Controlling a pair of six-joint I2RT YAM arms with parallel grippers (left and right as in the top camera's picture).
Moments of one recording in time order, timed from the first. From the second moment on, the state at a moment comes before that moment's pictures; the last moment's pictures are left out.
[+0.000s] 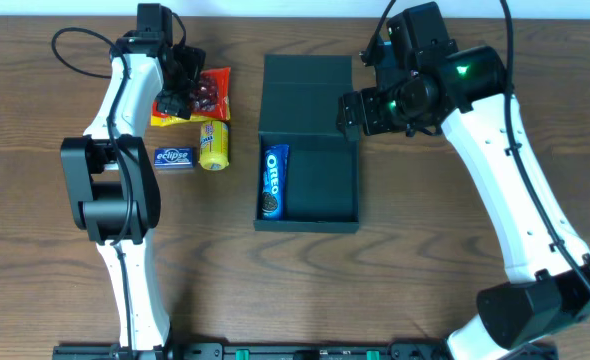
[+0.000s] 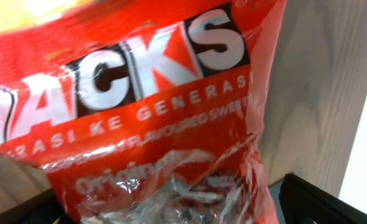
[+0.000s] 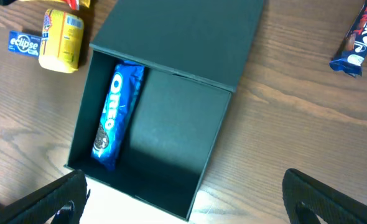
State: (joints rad) left arm 0.00 2.31 1.95 -0.81 0.18 -1.30; right arm 0.33 1.77 1.86 -1.28 -0.18 0.15
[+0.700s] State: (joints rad) left arm 0.00 2.33 1.95 -0.84 0.21 -1.30; right arm 0.33 1.77 1.86 -1.28 -0.18 0.15
